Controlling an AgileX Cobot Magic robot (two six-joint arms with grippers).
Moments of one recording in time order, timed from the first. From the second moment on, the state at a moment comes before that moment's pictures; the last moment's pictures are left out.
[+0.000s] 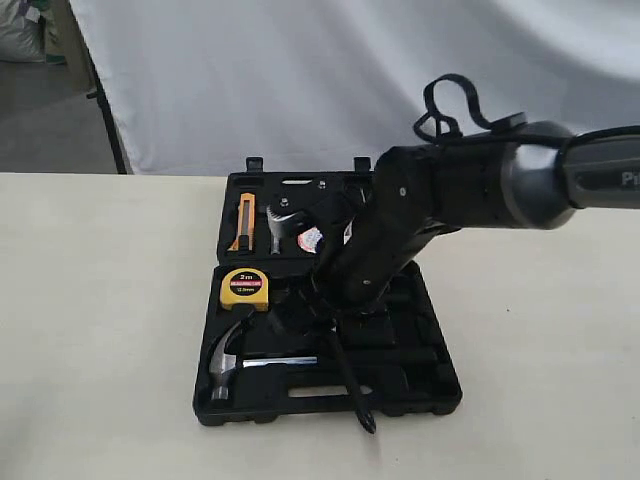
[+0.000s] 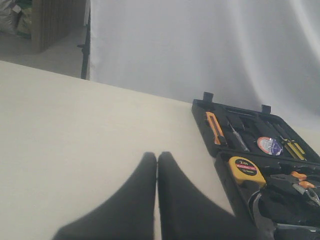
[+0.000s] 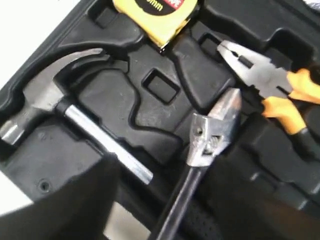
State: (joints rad) left arm 0.13 0.00 -0.01 0.02 0.10 -0.31; right arm 0.76 1.93 -1.28 0.18 0.57 -0.24
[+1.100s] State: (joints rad) left arm 0.13 0.00 -0.01 0.02 0.10 -0.31; right arm 0.76 1.99 -1.29 0.03 0.39 -0.23
